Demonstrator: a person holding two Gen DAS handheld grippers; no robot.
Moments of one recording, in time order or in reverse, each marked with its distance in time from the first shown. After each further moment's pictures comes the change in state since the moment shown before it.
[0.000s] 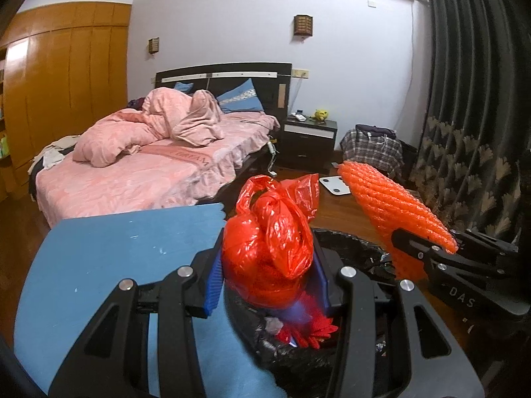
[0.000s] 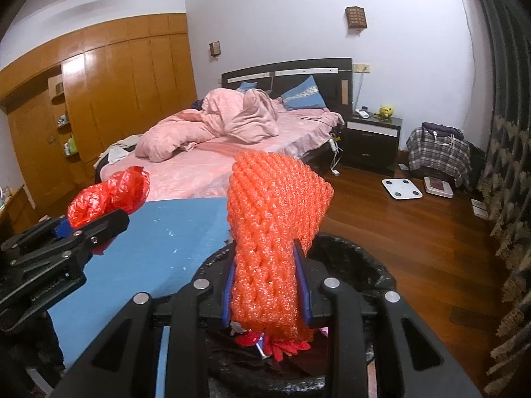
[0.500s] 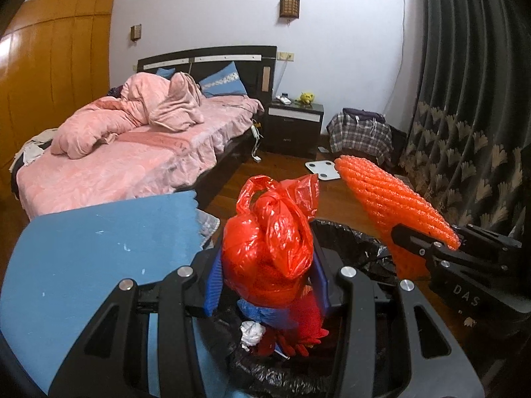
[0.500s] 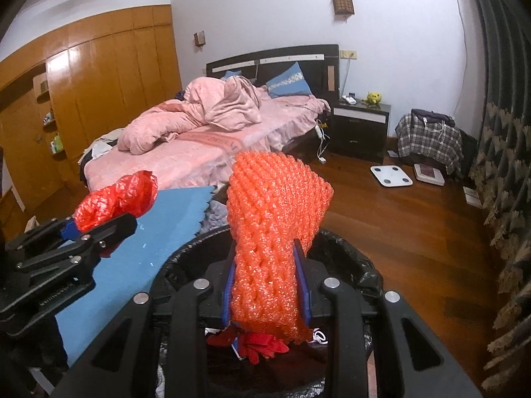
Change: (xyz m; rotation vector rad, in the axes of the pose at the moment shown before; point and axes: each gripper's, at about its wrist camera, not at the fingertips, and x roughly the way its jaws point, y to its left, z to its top) left arm 0.075 -0.021 -0.009 0.018 0.071 -0.064; right arm 0.041 -0.036 -0.007 0.030 0.055 -0.047
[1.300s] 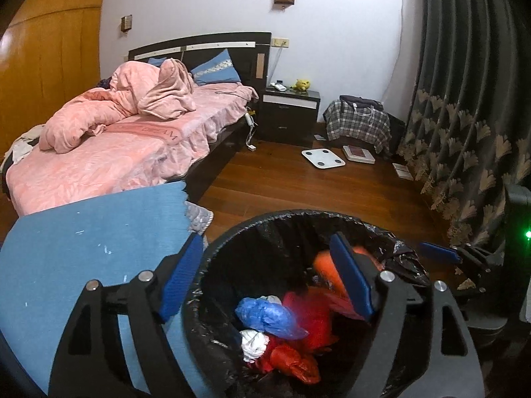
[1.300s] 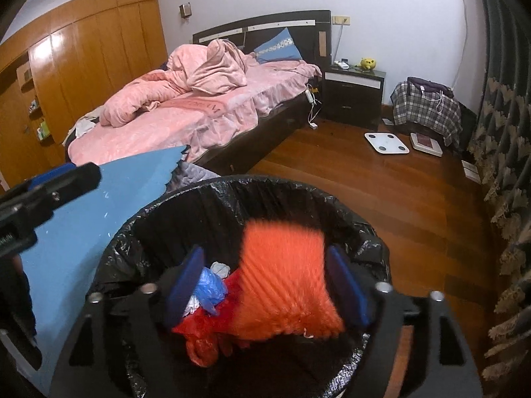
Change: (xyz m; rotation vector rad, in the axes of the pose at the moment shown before) left arm 0.050 0.010 -0.002 0.009 0.041 -0.017; right arm 0.062 -0.033 -0.032 0.015 0.134 -0.033
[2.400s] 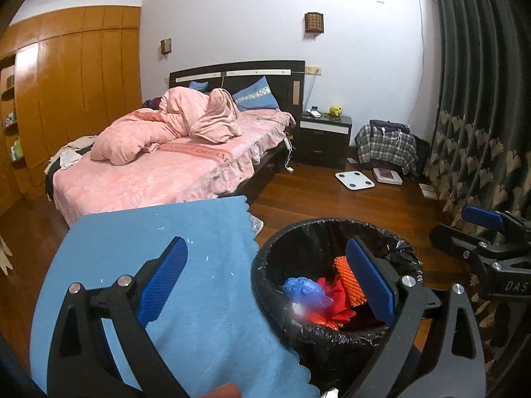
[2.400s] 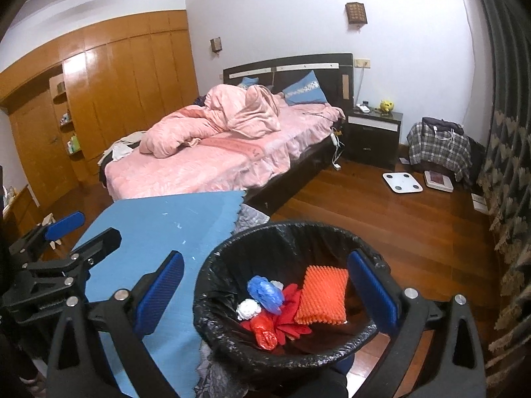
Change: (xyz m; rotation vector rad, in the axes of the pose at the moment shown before) left arm -0.162 0.021 -0.012 -0.026 -0.103 0.164; right arm -0.145 0.065 0.016 -0.042 -0.161 0.100
